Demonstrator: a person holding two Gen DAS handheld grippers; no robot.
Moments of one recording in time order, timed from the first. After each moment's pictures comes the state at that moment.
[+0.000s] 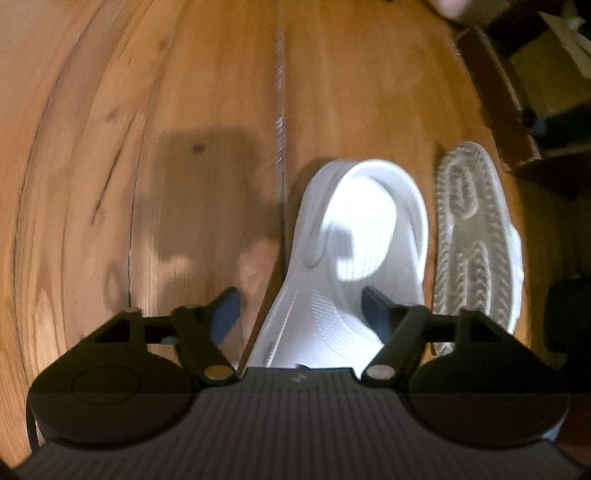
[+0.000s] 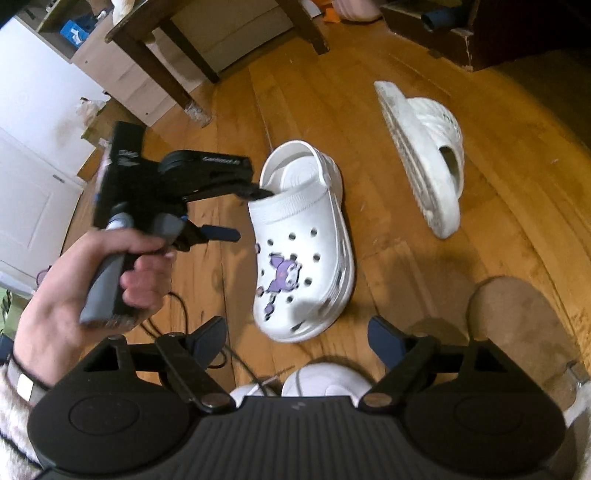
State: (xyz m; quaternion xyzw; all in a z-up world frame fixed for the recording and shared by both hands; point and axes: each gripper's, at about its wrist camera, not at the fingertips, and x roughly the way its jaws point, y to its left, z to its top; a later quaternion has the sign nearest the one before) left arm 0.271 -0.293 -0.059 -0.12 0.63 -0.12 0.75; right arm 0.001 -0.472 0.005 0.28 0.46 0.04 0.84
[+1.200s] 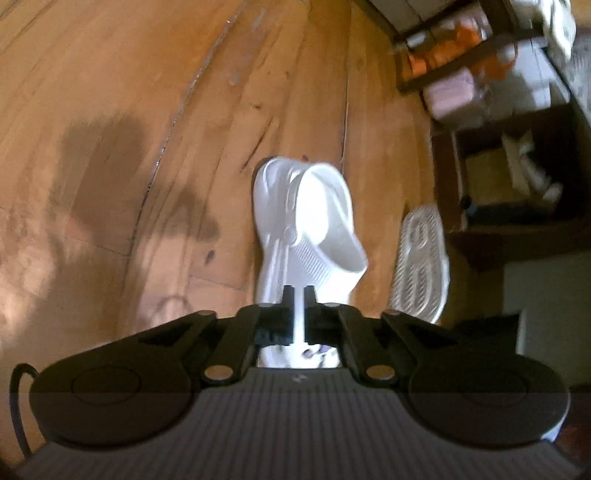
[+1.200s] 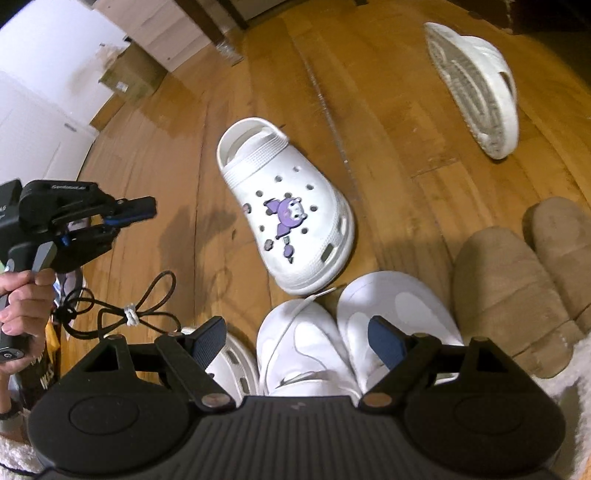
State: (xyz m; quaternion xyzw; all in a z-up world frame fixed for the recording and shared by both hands) left arm 0.168 -0.088 -0.018 -0.27 0.57 -0.16 0.76; right arm -0.016 -0.388 -0.014 0.24 0.51 0.08 0.82
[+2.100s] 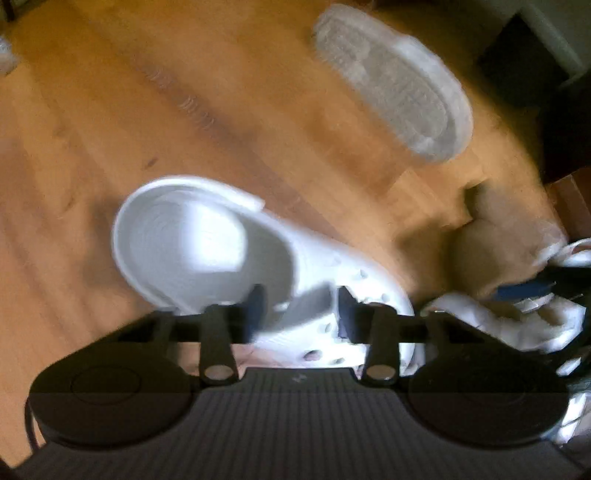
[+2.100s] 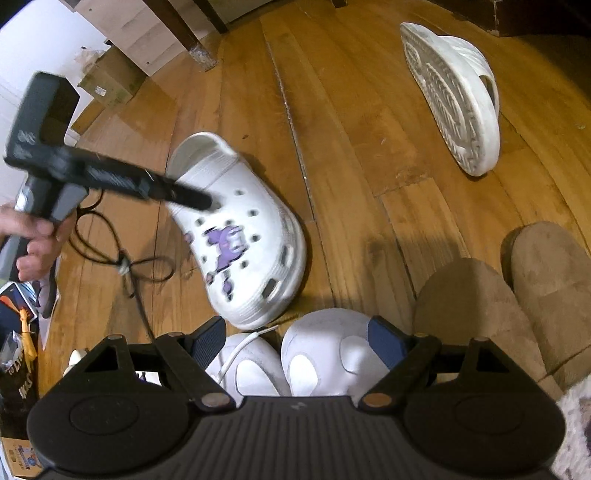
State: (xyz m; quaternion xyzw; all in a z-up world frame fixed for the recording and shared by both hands) left arm 0.244 -0.239 -0.034 0.13 0.61 -0.37 0.69; right arm 0.012 -0.429 -0.044 0.23 0.52 0.05 0.82
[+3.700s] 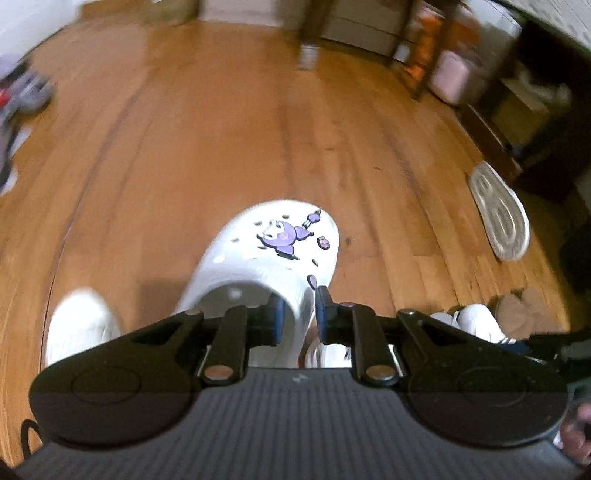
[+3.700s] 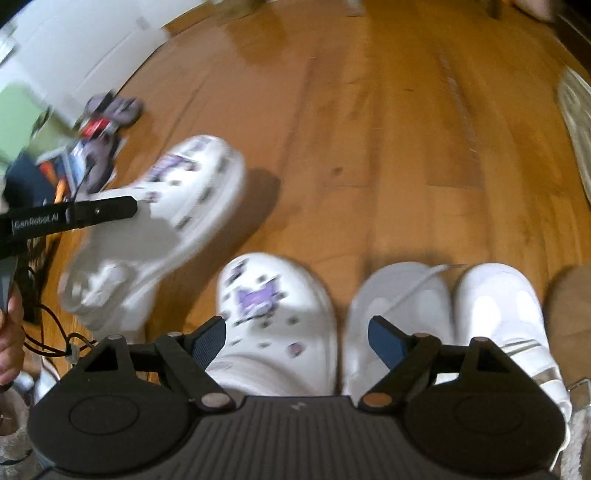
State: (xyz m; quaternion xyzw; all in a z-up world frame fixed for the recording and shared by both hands) left arm 0.013 0.021 0.026 -0.13 0.46 -0.08 0.87; right arm -0.030 -0.249 -0.011 0.06 0.54 0.19 0.82
